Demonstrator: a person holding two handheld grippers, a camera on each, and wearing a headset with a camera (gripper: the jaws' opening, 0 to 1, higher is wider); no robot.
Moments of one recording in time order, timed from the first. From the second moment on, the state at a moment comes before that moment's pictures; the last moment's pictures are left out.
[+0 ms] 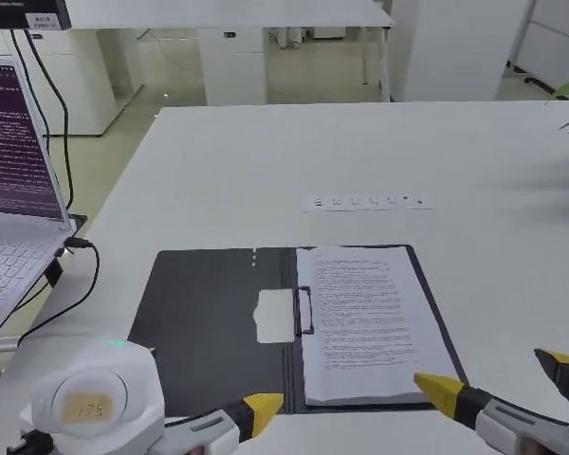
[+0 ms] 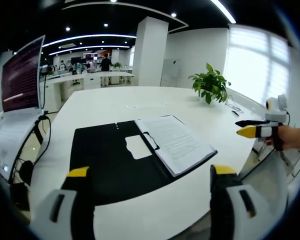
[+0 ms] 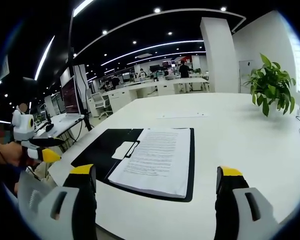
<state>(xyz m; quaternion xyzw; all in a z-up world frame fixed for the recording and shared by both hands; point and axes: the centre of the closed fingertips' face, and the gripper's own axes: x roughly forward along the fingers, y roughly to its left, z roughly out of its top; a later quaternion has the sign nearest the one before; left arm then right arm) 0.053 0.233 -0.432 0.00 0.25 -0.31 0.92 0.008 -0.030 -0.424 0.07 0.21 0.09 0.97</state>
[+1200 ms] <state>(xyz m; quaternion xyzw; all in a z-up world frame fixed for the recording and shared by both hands) 0.082 0.109 -0.474 0.06 0.27 -0.43 0.86 0.004 -0.049 -0.425 0.08 0.21 0.05 0.97</state>
